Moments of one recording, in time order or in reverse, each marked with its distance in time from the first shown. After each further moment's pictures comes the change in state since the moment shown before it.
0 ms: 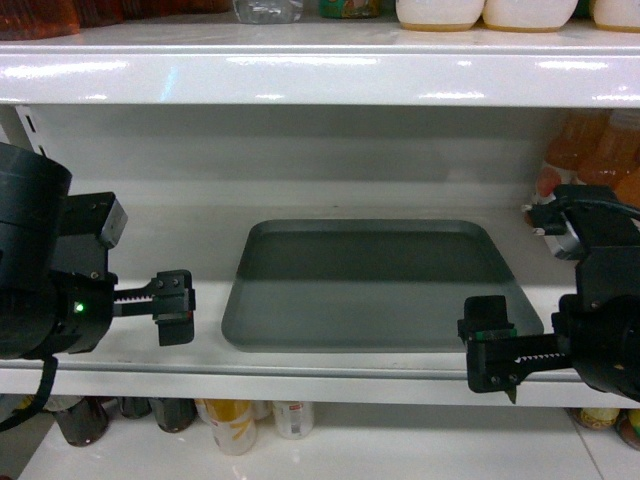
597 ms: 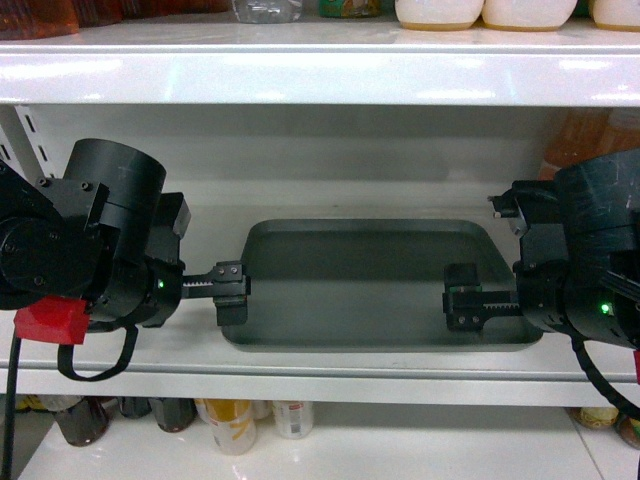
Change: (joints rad) left arm -0.059 0.193 0.260 -0.120 -0.013 -0.017; right arm -0.052 0.285 0.334 -0.092 0.118 -0.013
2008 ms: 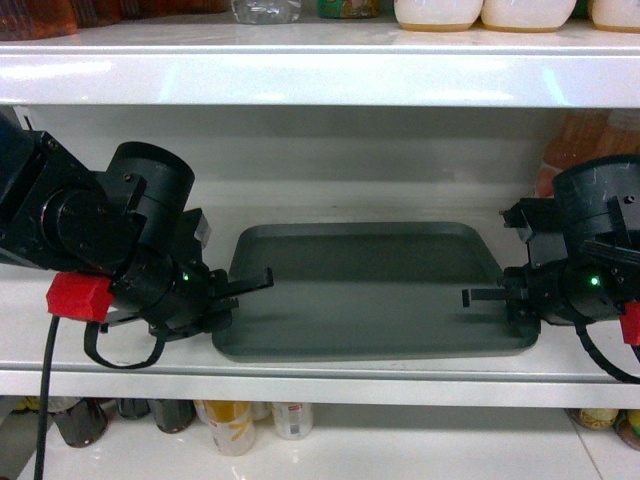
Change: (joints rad) left arm -0.016 0.079 0.137 -0.241 0.147 -0.159; right arm -0.087 0.157 0.226 -0.230 -0.048 -0.024
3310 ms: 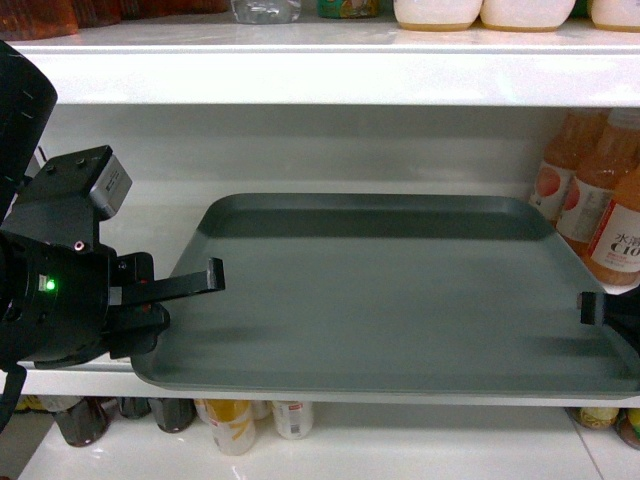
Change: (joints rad) left arm -0.077 -0.640 -0.494 0.042 -0.141 -0.024; right arm -0.013 -0.681 -0.616 0.112 -0.111 0.108
